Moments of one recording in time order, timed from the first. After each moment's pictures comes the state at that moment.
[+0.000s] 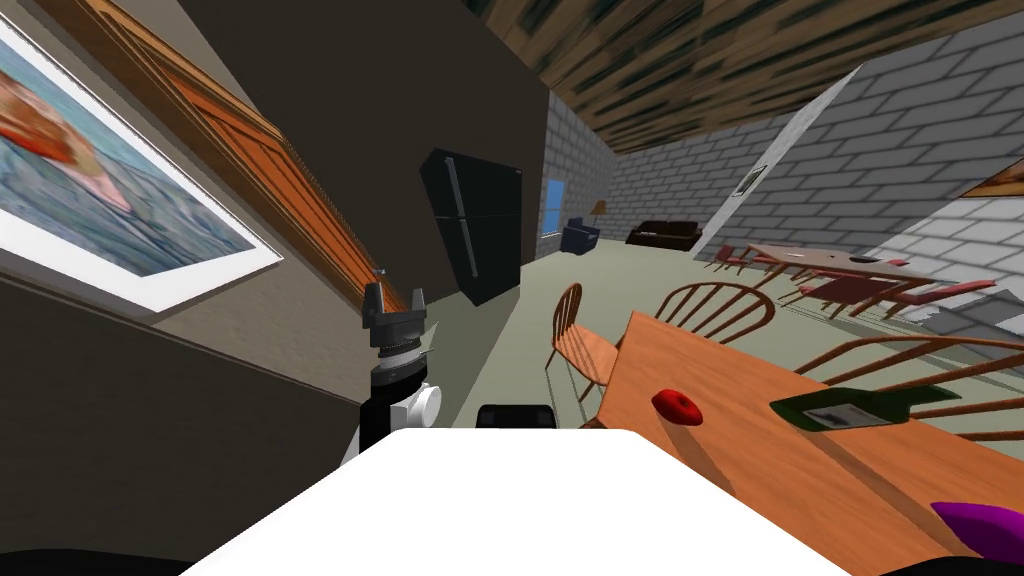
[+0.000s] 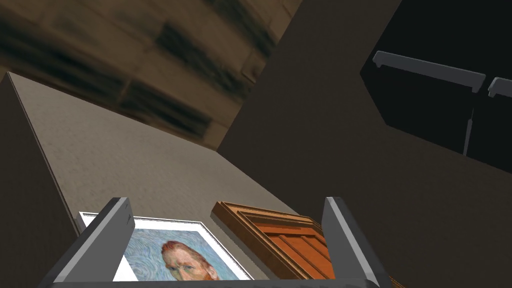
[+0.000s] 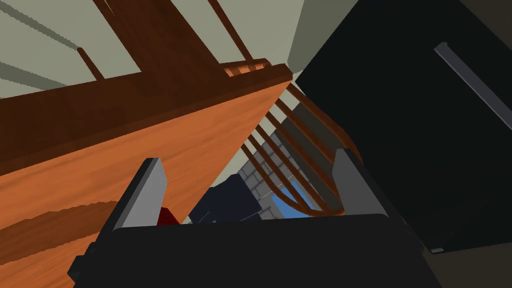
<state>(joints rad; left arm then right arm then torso) 0.52 -0.04 -0.06 -2.33 0.02 -0.59 0.06 0.86 -0.72 0.21 -1.04 0.13 -0.86 0.29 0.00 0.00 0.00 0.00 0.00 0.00</state>
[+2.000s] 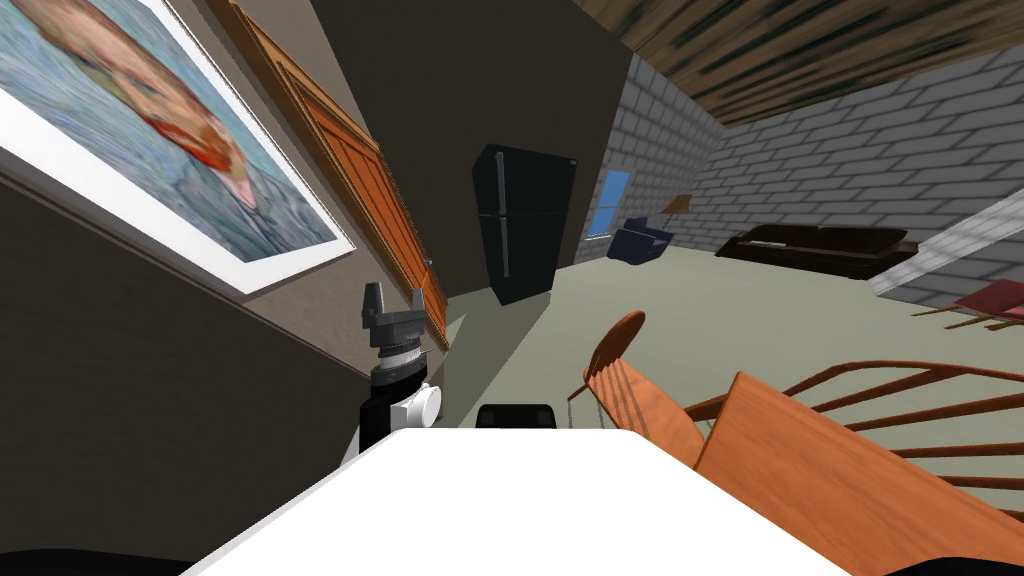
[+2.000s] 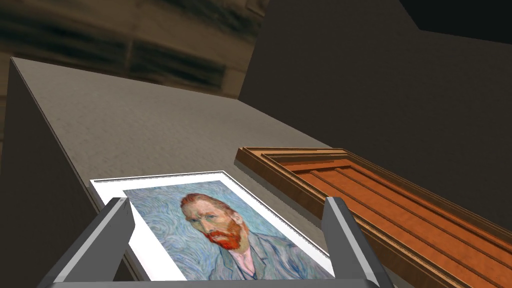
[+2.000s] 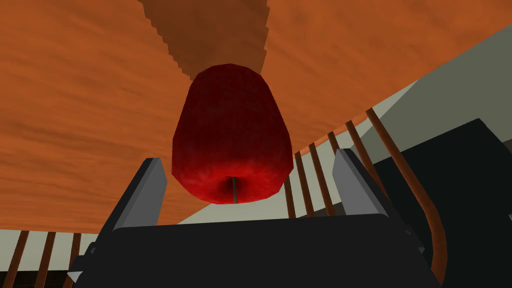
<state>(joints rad) 0.52 -0.04 -0.06 -2.33 0.02 -0.59 0.06 0.89 -0.95 0.27 -0.48 0.06 -0.96 0.33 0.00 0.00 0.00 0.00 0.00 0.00</state>
